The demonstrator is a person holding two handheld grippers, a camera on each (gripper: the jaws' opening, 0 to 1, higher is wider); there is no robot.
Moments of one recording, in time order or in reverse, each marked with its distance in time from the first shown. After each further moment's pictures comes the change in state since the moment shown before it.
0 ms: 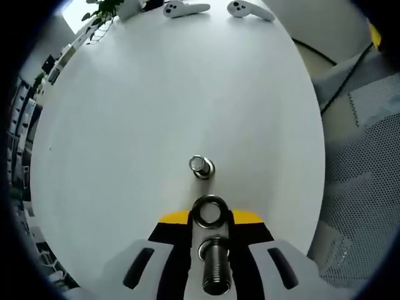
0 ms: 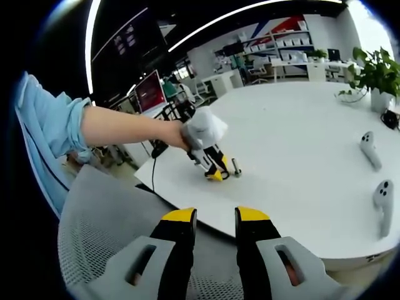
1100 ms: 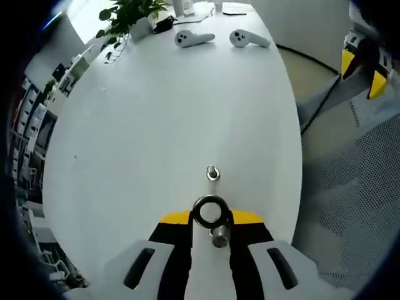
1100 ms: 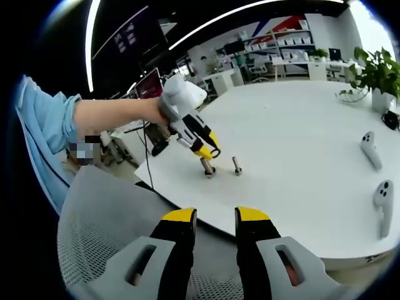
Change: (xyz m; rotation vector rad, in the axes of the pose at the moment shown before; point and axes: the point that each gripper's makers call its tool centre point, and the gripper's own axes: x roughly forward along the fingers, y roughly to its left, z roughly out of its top) left arm -0.085 0.005 0.008 0.012 -0.091 0.055; right arm 0.000 0.001 -0.002 -0.007 0.014 0.001
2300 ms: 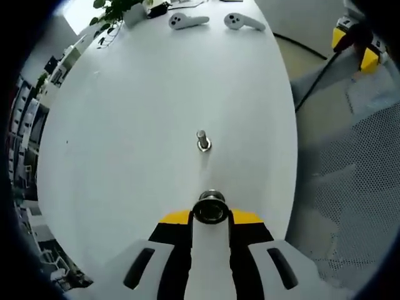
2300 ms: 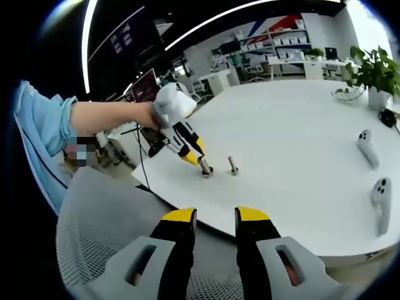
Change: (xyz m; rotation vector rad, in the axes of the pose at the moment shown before) left arm 0.014 -0.009 -0.037 0.008 0.102 -0.050; right arm -0.001 -0.004 0.000 0.015 -0.001 -0.025
